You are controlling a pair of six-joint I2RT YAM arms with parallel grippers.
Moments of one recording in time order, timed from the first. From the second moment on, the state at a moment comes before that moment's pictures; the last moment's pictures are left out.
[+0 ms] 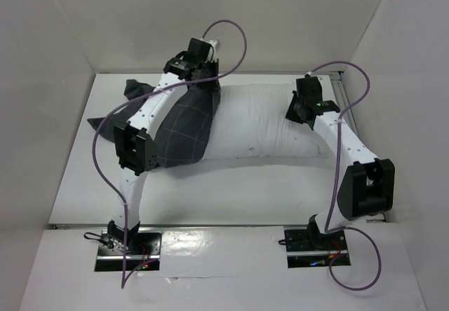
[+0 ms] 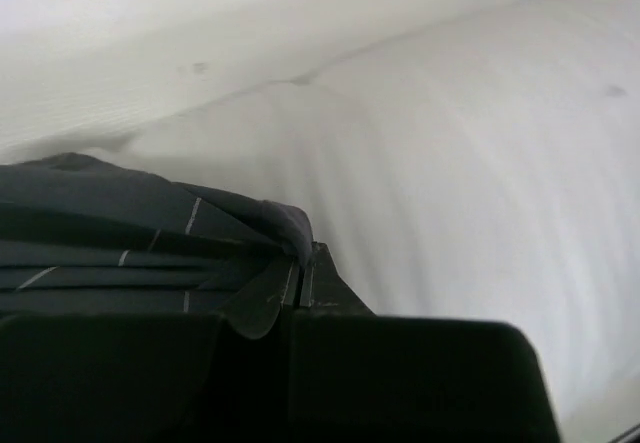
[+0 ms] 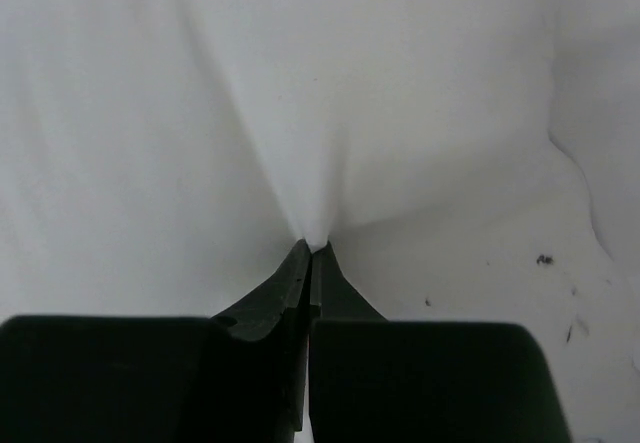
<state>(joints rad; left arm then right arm) -0.41 2.23 2.34 -0.84 0.10 -0.34 0.14 1.51 1.23 -0.52 0.16 0.46</state>
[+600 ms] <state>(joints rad) -0.57 2.23 2.40 -0.79 0.20 -0.31 0.37 1.24 1.13 -0.59 0.21 0.58</state>
